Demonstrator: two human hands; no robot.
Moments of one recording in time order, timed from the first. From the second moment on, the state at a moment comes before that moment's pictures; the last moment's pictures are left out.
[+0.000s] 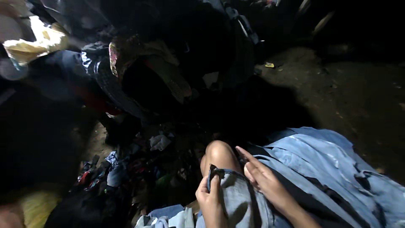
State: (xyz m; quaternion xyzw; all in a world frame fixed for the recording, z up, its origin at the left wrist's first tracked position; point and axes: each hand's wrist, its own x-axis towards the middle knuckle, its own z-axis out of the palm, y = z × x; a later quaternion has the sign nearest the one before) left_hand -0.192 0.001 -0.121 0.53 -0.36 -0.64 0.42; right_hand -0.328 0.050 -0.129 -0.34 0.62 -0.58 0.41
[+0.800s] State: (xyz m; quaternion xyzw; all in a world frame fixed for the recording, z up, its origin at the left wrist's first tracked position) left_hand -0.192 -0.007 -0.116 0.52 -0.35 -0.67 0.41; right_hand -0.288 0.063 -0.128 -0.57 0.72 -0.36 0.17
